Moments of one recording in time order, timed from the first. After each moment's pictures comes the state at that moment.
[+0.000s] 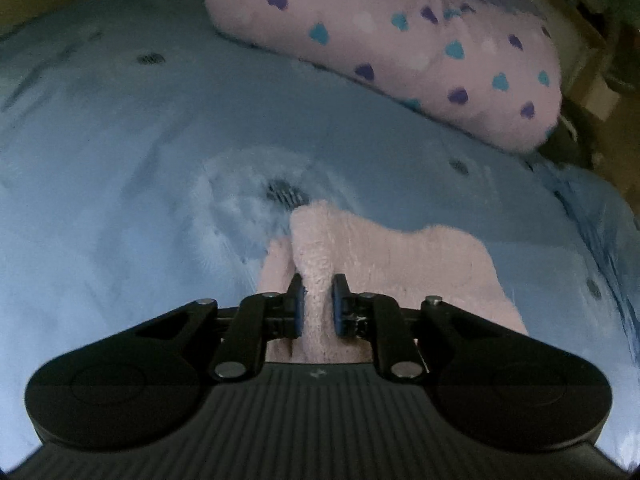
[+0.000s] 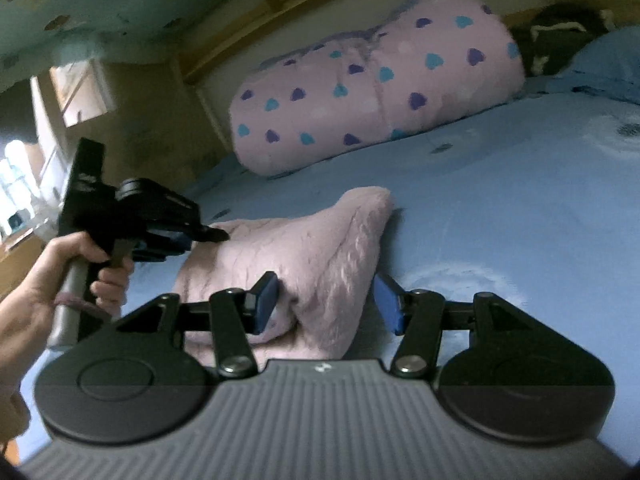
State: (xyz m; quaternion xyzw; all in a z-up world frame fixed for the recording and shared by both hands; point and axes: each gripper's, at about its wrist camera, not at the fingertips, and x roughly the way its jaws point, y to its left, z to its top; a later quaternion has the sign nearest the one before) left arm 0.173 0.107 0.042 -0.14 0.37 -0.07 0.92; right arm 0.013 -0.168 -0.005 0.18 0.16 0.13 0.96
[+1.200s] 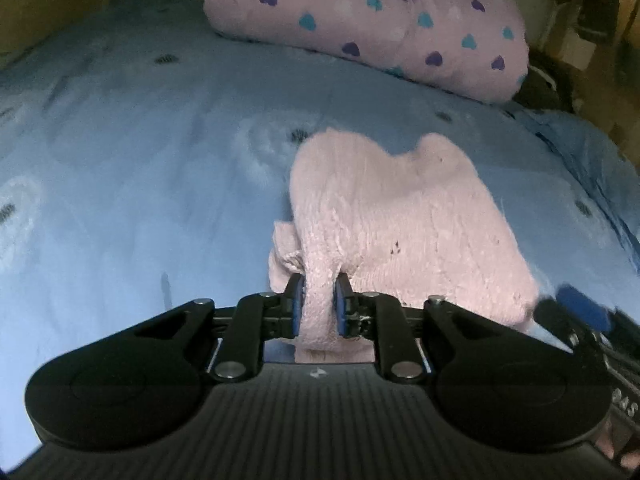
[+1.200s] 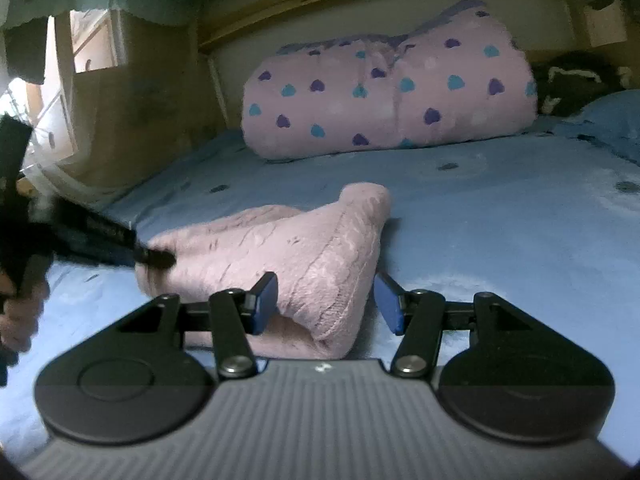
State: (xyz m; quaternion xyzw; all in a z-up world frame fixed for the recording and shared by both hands) left arm 0.059 0.135 0.037 -0.07 0.37 -0.09 0.92; right arm -0.003 -0.130 0.017 0.09 0.17 0.11 0.97
